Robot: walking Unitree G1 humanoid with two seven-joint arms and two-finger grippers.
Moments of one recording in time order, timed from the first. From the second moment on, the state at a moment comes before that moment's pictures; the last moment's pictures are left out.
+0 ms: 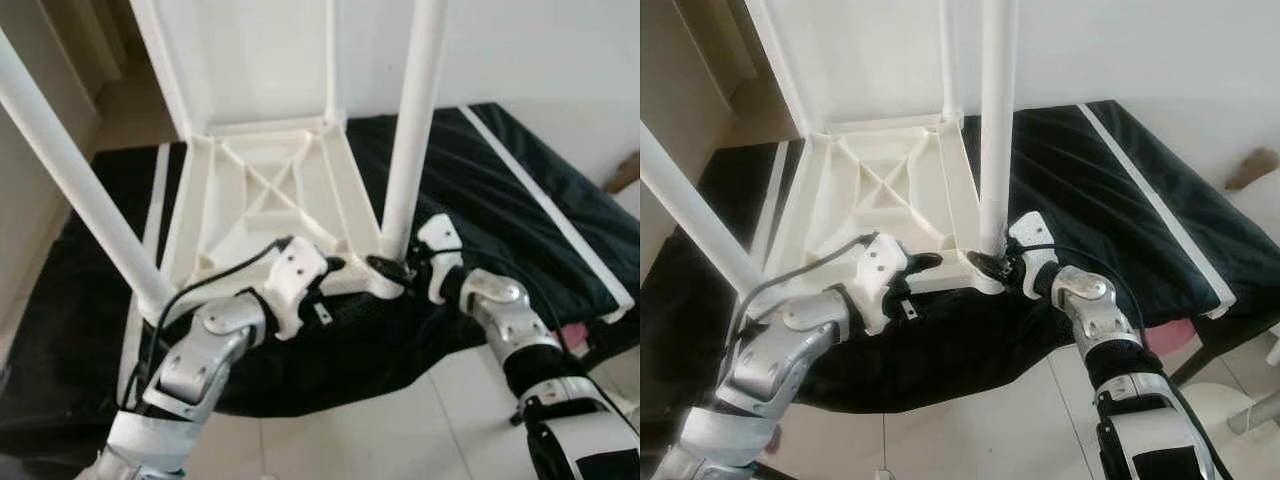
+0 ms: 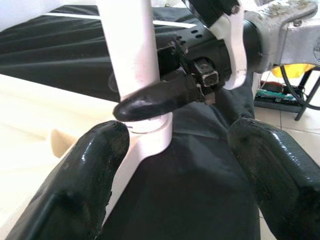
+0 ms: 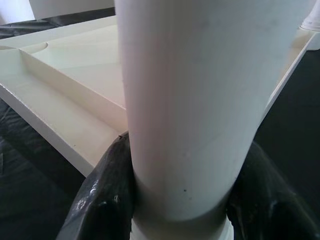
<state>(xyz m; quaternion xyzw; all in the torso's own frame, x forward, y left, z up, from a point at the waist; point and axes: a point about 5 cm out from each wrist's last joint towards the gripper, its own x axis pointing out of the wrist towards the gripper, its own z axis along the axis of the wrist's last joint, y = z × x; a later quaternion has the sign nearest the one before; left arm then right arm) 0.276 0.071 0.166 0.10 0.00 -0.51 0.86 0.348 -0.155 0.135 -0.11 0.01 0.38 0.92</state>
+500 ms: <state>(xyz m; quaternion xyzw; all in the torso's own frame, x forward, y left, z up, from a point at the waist) 0.272 0.064 0.165 0.09 0.00 -0.52 0.85 0.340 -0.149 0.129 -0.06 -0.01 0.24 0.97</state>
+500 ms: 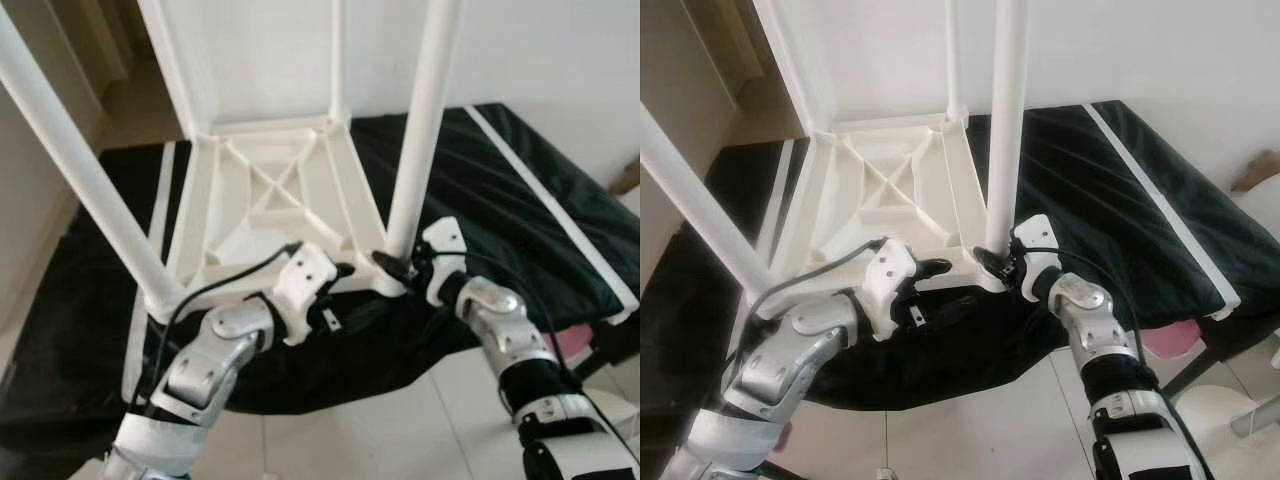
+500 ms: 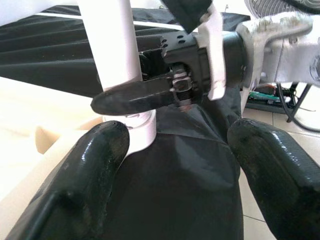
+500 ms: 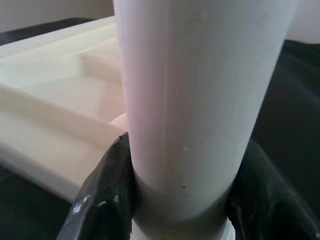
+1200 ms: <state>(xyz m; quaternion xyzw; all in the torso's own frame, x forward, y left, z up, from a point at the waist) 0.275 0.061 0.170 0.09 -0.01 -0.52 0.85 0.318 -0.109 0.127 0.01 -0.01 -0.05 1.00</state>
